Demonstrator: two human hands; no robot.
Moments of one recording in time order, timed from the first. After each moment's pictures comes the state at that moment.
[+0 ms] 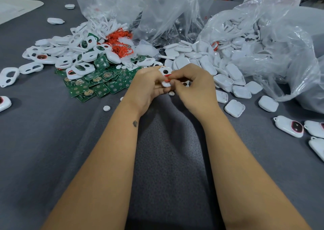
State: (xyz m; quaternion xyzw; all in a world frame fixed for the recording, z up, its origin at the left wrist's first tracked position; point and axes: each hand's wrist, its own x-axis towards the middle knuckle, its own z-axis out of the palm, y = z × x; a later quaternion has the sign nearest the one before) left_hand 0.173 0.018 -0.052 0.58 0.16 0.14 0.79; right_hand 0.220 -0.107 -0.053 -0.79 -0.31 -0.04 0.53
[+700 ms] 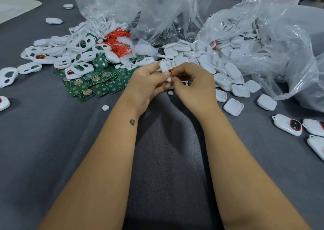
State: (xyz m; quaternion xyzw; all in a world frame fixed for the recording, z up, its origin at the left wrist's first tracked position) left_hand 0.167 0.019 -0.054 0.62 0.10 0.14 0.77; right_hand 0.224 -0.106 -0.058 -0.78 -0.31 -0.08 0.53
